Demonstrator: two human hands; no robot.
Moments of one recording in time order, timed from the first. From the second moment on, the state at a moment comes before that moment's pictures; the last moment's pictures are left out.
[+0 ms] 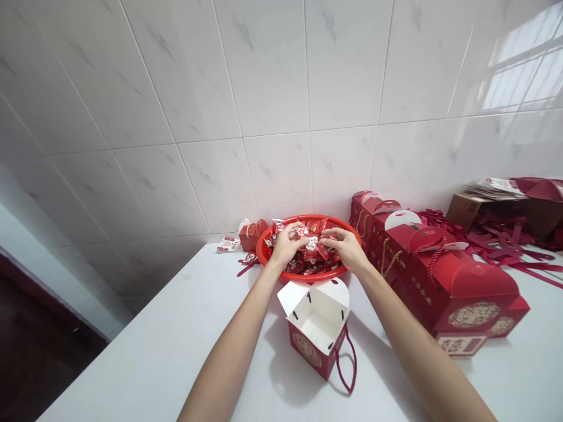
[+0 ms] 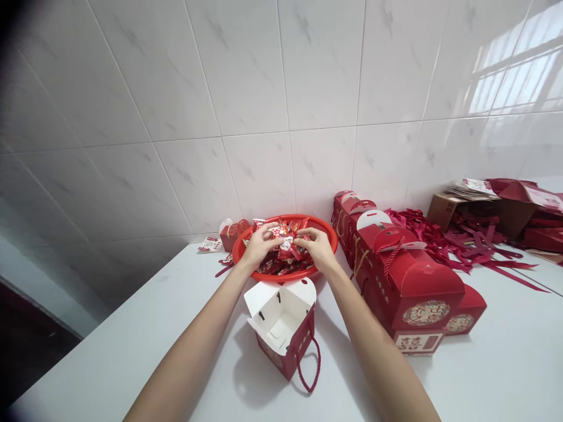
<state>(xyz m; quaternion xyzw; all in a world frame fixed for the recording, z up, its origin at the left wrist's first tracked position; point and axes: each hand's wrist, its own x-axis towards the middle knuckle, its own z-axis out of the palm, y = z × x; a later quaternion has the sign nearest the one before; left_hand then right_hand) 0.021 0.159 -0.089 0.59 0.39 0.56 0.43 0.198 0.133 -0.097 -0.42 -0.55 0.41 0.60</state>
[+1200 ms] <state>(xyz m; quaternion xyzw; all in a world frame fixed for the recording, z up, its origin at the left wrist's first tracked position) 0.025 0.161 -0.088 0.68 0.36 0.51 0.38 0.176 0.126 -0.092 -0.33 -0.45 0.46 0.69</state>
